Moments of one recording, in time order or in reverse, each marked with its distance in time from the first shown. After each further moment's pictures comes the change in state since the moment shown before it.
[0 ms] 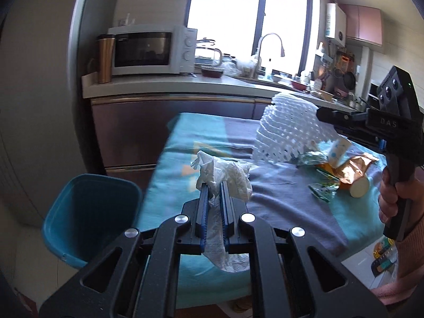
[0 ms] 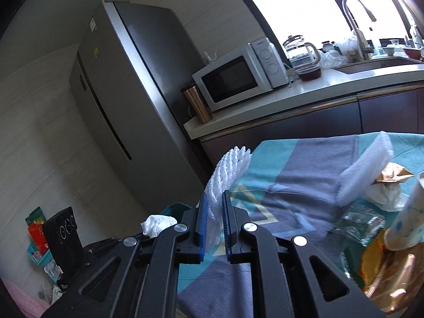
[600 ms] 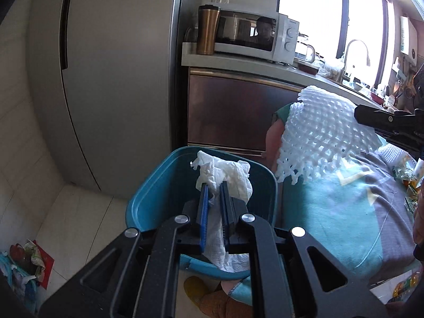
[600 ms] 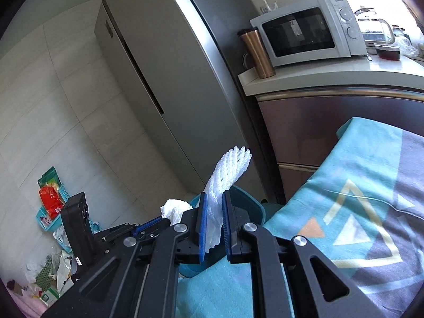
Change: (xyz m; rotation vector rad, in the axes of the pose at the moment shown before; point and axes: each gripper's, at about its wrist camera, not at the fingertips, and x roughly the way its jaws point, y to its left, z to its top) left arm 0.008 0.163 -0.028 -0.180 0.070 0.344; right arm 0.169 0.106 -0.015 -0.129 0.241 0.159
